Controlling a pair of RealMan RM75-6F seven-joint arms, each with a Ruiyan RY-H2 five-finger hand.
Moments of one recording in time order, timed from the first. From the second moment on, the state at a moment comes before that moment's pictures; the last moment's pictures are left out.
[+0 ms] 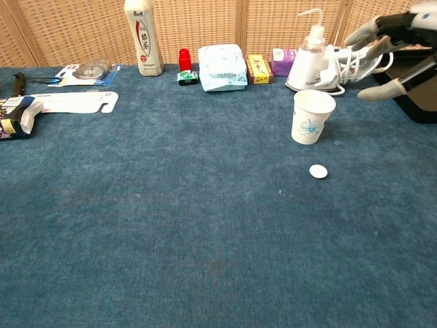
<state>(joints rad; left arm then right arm) -0.09 -1.12 0.04 -1.88 1.49 1.36 0.32 0.52 -1.27 0.30 -1.76 -1.14 1.00 -0.09</state>
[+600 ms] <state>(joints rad) -0.10 -1.12 0.04 -1.86 1.46 1.35 0.31 0.77 -1.46 0.33 -1.54 -0.83 0.90 -0.33</state>
